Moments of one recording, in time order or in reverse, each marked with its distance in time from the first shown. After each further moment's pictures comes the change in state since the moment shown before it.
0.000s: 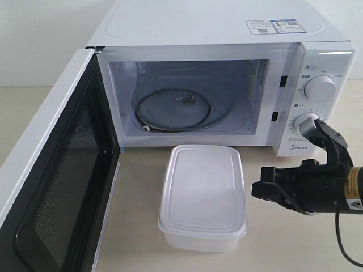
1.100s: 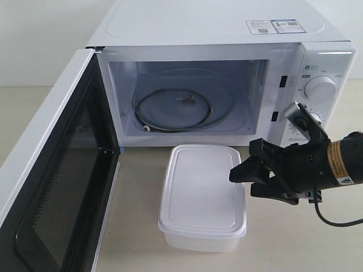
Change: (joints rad) left arm 0.000 0.000 0.000 0.000 0.000 0.000; right arm -0.002 0.062 -0.197 -0.401 -0.058 0.566
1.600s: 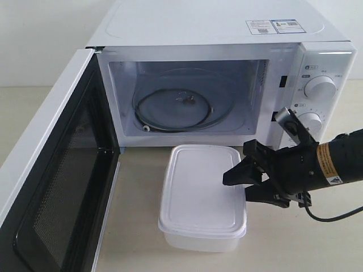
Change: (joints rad) left arm 0.000 0.000 0.000 0.000 0.000 0.000; right arm 0.000 0.102 -0.055 -0.021 -0.062 0.034
